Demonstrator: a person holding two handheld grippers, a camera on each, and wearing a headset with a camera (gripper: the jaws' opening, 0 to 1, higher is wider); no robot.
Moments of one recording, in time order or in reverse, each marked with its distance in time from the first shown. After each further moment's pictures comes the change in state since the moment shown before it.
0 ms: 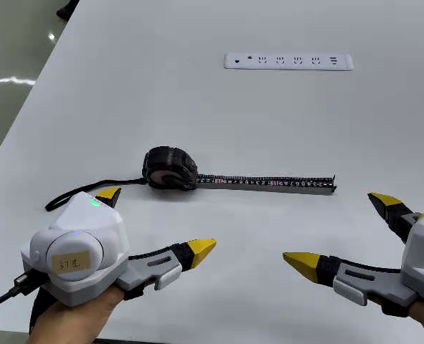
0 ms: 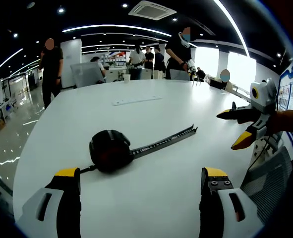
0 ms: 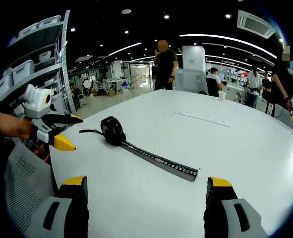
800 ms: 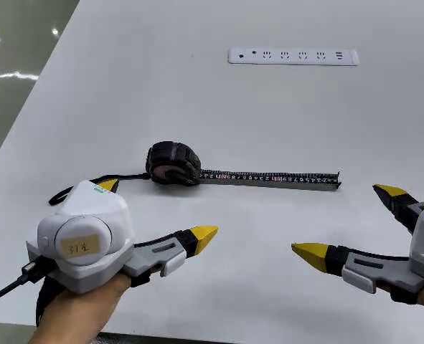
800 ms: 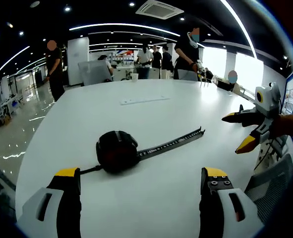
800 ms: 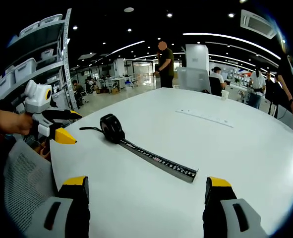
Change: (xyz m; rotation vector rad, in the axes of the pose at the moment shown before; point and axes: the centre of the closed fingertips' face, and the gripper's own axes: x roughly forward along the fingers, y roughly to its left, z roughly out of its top) left arm 0.001 0.009 0.005 -0.031 0.010 0.063; right arm 0.005 -0.008 -0.002 -0.018 0.022 0.033
